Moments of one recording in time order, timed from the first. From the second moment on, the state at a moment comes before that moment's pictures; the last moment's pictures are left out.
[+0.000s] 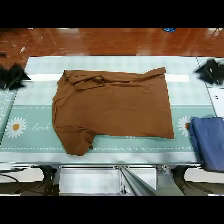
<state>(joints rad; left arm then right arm) 0.48 -1.50 1.41 1.09 -1.42 -1.45 -0.51 -1.47 1.37 -0.95 1.26 1.38</state>
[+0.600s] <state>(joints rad) 0.68 -1.31 0.59 0.90 -1.31 -1.25 -0.57 -0.82 0.57 -0.86 1.16 1.25</state>
